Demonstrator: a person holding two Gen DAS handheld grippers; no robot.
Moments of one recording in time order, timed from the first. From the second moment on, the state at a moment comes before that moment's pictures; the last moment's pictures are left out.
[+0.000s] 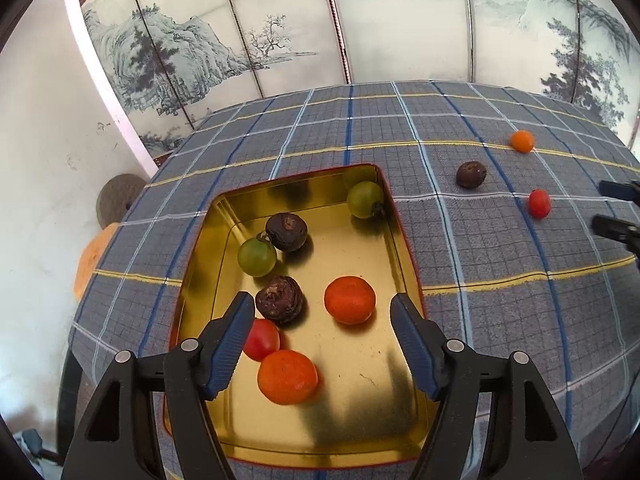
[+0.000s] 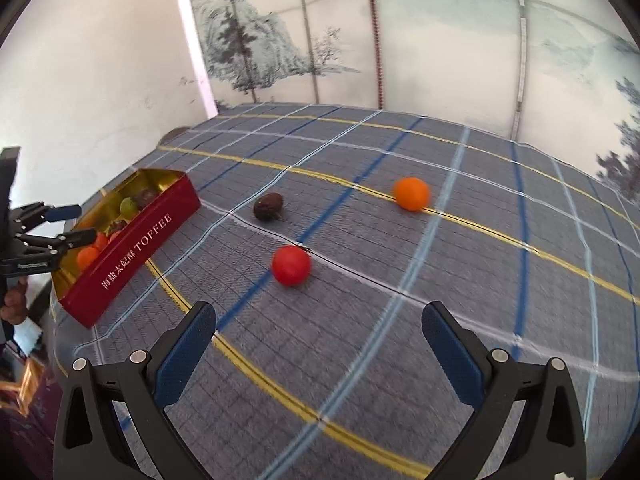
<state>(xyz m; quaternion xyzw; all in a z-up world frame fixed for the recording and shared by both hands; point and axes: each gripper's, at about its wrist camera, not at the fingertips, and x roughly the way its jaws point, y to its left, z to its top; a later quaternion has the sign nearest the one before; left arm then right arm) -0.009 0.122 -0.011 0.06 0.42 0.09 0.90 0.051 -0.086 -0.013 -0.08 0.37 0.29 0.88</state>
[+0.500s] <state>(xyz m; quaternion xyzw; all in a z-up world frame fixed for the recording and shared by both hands) -0.035 0.124 0.008 0.05 0.41 0.10 0.91 0.090 -0.031 -0.028 -0.13 0.39 0.33 0.85</state>
